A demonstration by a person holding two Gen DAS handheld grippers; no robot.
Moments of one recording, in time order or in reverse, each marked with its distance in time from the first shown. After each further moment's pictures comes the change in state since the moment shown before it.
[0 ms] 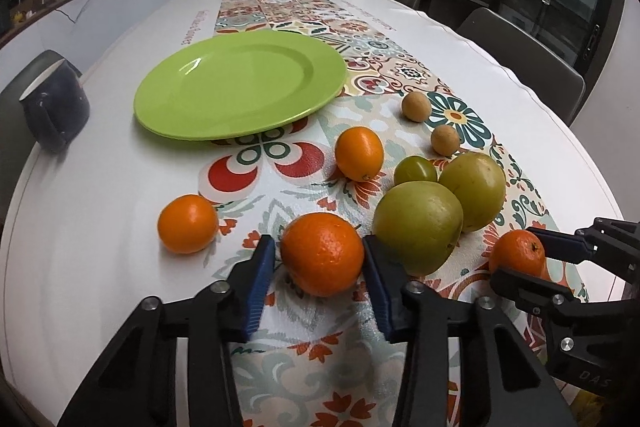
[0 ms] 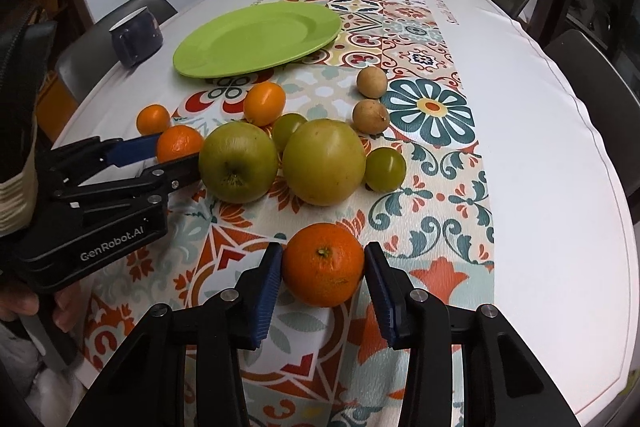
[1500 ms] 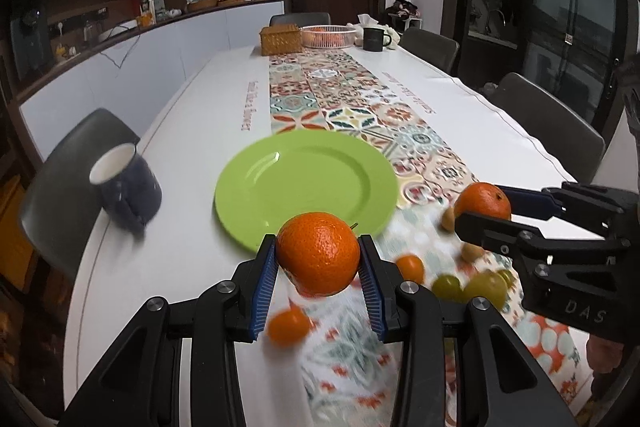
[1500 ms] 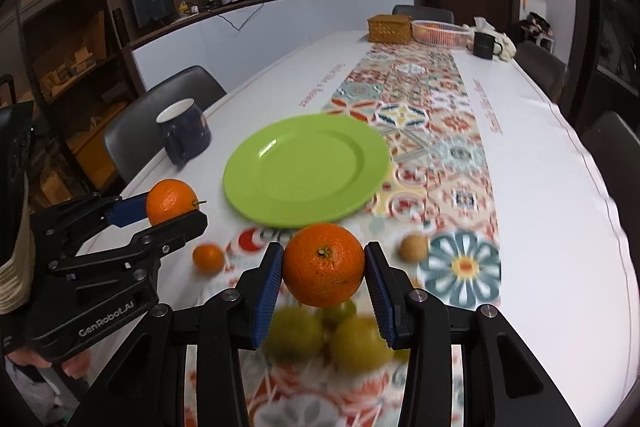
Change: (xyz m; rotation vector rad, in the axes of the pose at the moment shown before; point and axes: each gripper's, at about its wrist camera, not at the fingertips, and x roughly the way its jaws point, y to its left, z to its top) left arm -0.062 0.031 0.072 -0.016 -0.182 0.154; right arm -0.026 0.011 0.105 -0.081 -0.252 0.154
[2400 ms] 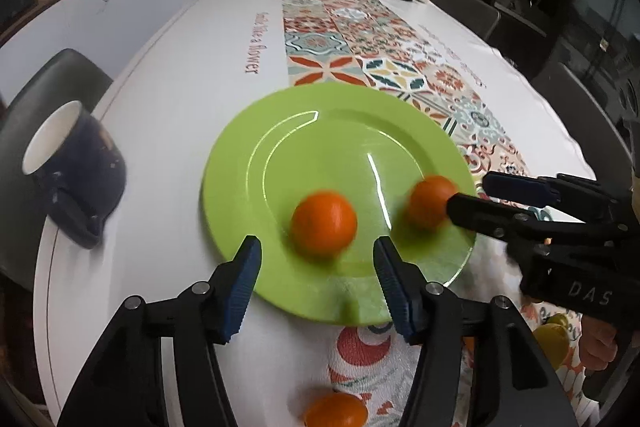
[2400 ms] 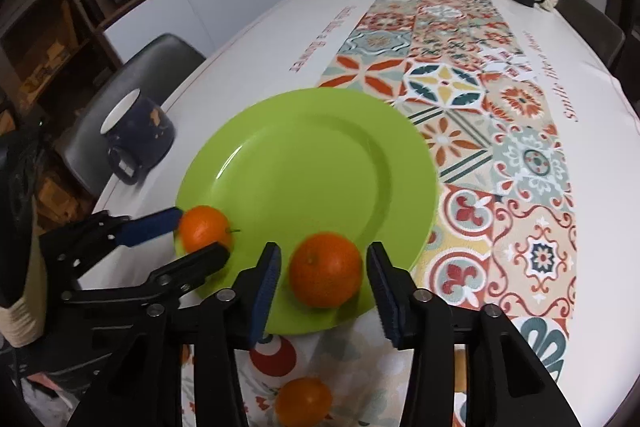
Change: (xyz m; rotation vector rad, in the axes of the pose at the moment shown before) left arm 0.108 0.046 0.023 -0.104 0.228 -0.049; right arm 0.124 -0.018 0.057 0.070 0.198 0.069
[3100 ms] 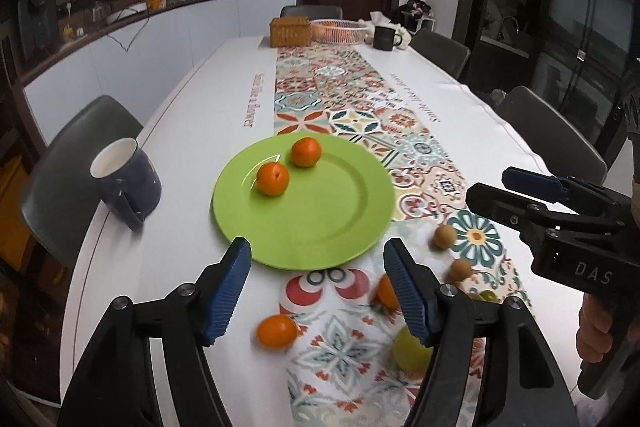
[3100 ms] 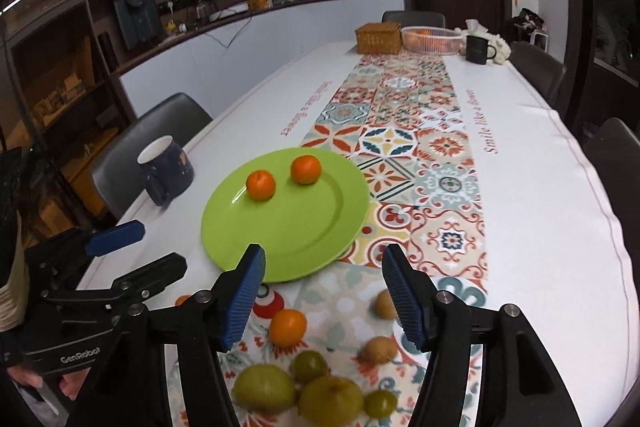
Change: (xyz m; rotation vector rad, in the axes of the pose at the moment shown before) left arm -0.109 -0.059 -0.041 0.033 -0.194 0.043; right arm -0.121 -0.009 -0.052 -0.011 -0.244 -0.055
